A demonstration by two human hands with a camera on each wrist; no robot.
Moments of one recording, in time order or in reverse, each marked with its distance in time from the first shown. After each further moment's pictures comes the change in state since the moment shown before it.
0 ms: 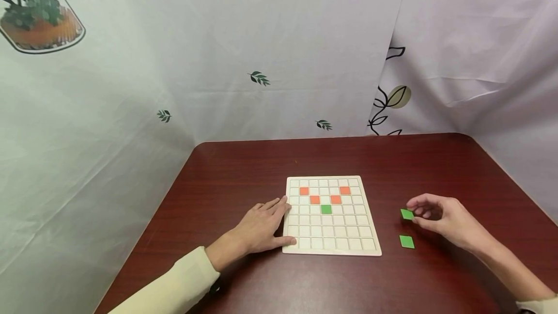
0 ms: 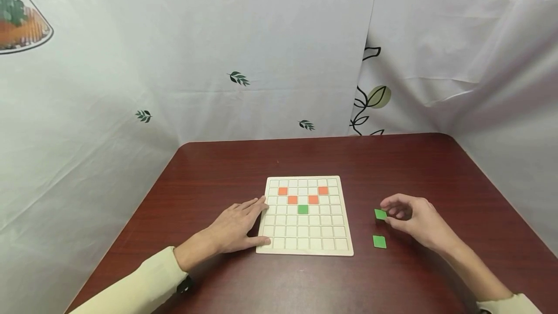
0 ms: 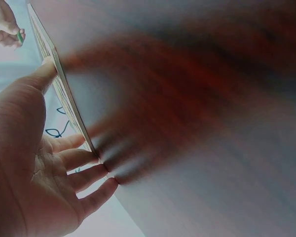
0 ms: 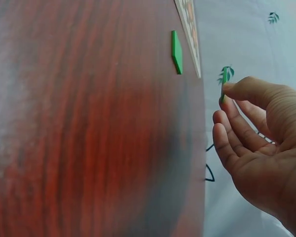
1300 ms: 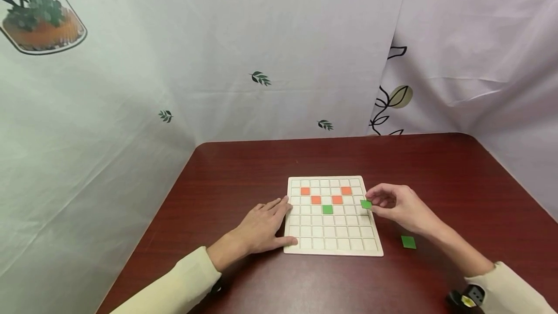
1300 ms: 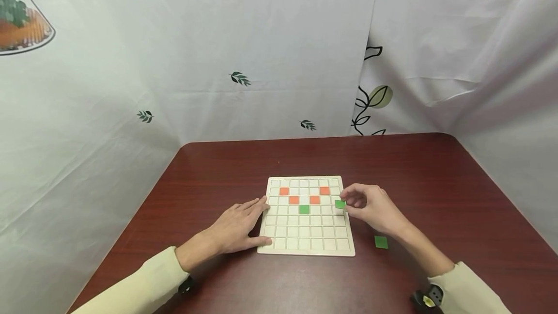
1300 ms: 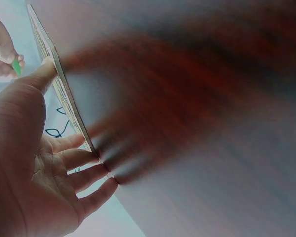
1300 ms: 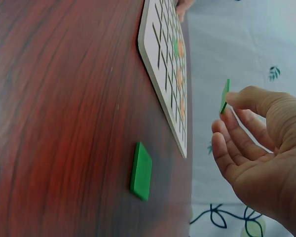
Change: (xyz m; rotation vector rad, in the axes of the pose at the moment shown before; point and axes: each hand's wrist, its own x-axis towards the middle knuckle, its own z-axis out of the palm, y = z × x) left_hand -0.001 0.000 -0.001 -0.014 -0.024 -0.017; right_hand 0.055 -0.050 0.049 0.111 -0.077 0.013
